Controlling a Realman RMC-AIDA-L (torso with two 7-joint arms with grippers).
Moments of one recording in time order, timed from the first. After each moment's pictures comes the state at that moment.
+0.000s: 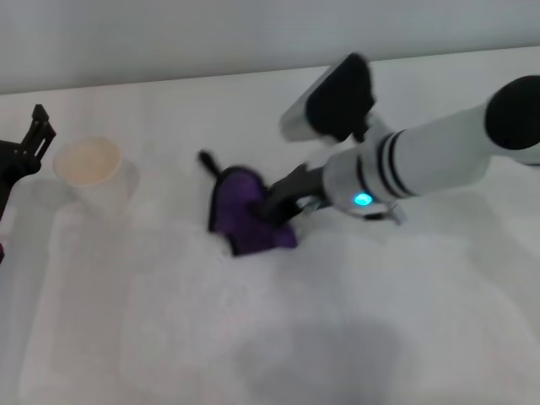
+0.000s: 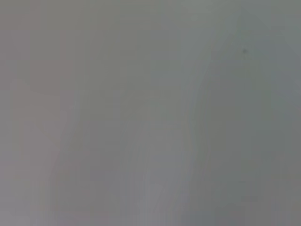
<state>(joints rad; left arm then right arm) -0.47 -2.08 2.67 0.24 -1.30 1.10 -0.13 0.68 2.03 -1.92 -0.74 1.30 0.64 -0.88</state>
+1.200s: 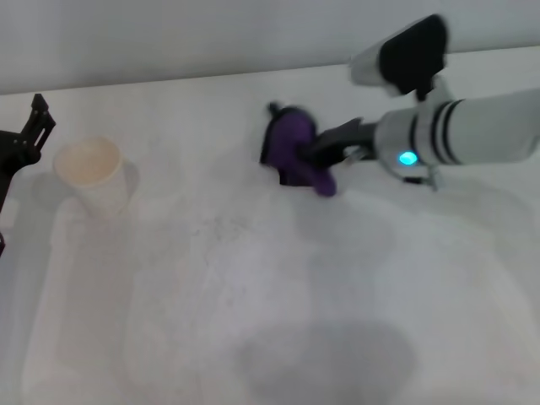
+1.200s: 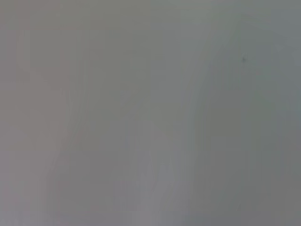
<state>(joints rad) -0.49 -2.08 2.66 0.24 -1.30 1.10 -0.13 0.67 2.02 -1.67 -0.60 1.41 0.57 -1.09</state>
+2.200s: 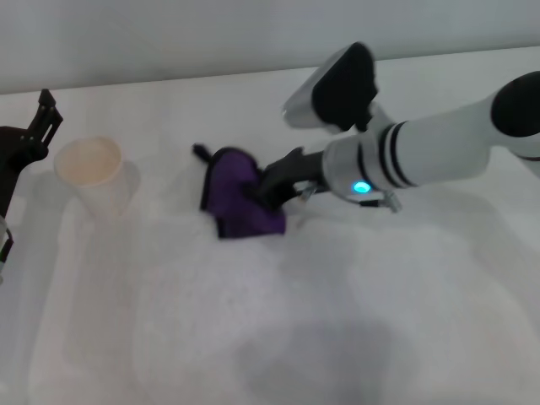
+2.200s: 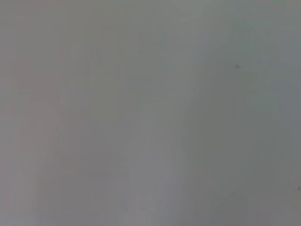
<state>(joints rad) -0.49 -2.08 2.66 0.27 -1.30 1.11 -0.13 0.70 2.02 -1.94 -0.66 1.54 0.57 -1.09</state>
